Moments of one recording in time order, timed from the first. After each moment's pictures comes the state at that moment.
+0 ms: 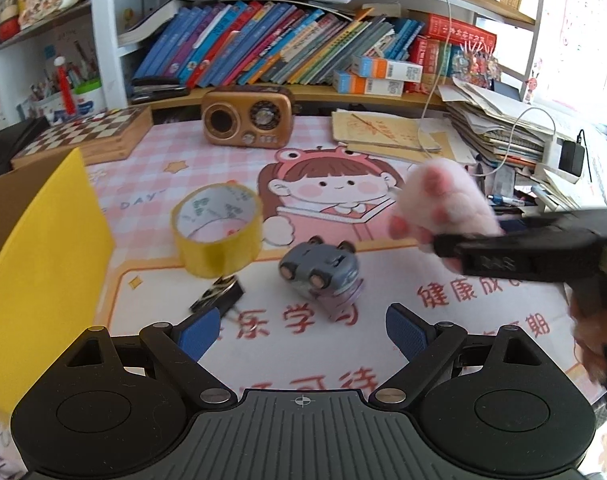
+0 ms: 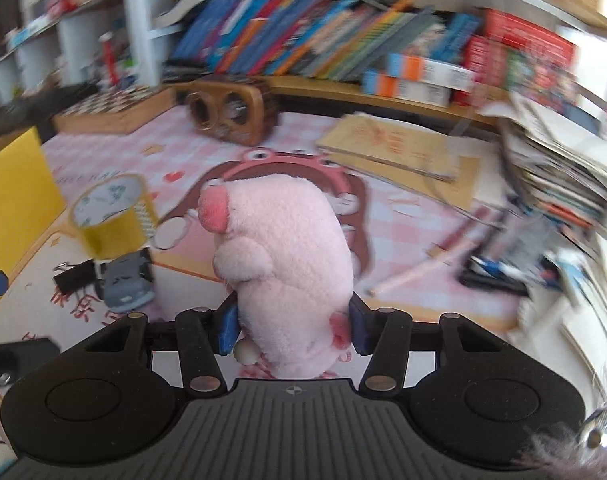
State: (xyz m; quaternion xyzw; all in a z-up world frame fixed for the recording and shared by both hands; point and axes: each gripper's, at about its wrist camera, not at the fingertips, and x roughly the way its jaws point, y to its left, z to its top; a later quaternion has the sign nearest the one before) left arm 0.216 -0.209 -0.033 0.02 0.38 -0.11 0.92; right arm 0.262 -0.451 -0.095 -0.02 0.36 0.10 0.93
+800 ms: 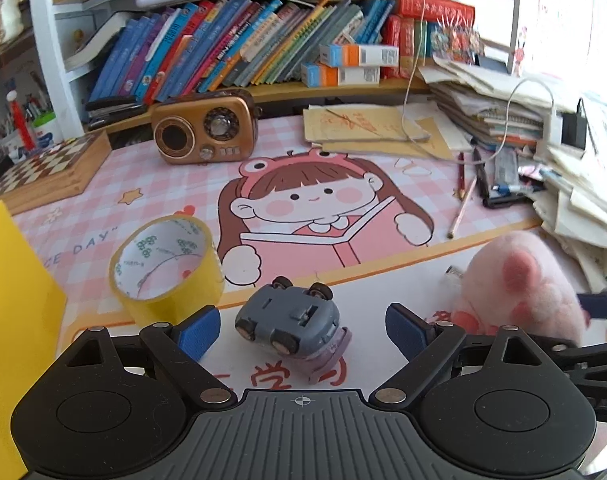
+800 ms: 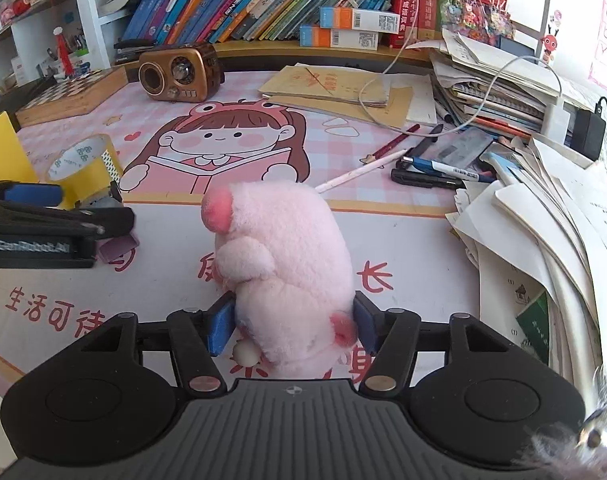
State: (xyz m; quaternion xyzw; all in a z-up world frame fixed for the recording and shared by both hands) left arm 0.266 -0.248 -0.057 0.08 0.37 -0.13 0.91; right arm 0.218 -0.470 -0.109 0.00 0.41 0.05 0.91
